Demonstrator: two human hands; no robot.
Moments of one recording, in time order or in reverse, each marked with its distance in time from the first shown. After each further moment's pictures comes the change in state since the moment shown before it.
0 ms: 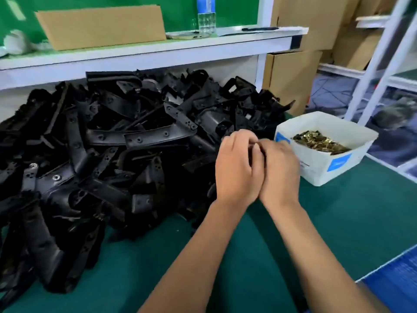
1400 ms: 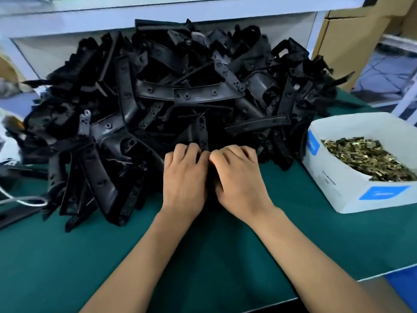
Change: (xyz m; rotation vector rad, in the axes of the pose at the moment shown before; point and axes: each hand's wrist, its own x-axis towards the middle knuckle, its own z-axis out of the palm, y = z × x) left_hand -0.087 -0.070 -0.164 0.973 -0.373 -0.108; right_hand -0.086 -0.099 0.060 -0.076 -0.446 -0.453
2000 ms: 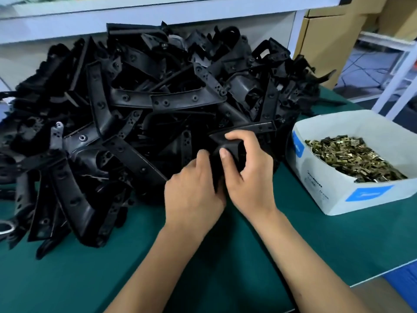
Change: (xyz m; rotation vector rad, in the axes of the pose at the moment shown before) left_hand 0.007 0.047 -0.017 -0.332 -0.010 -0.120; right_hand 0.002 0.025 -0.014 0.609 0.500 0.262
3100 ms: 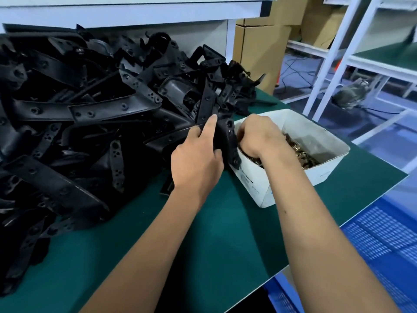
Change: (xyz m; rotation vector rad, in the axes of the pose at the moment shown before) left_hand 0.068 0.099 0.074 -0.130 -0.034 0.094; right_hand 0.100 0.058 -0.120 -0.837 -0.432 0.573
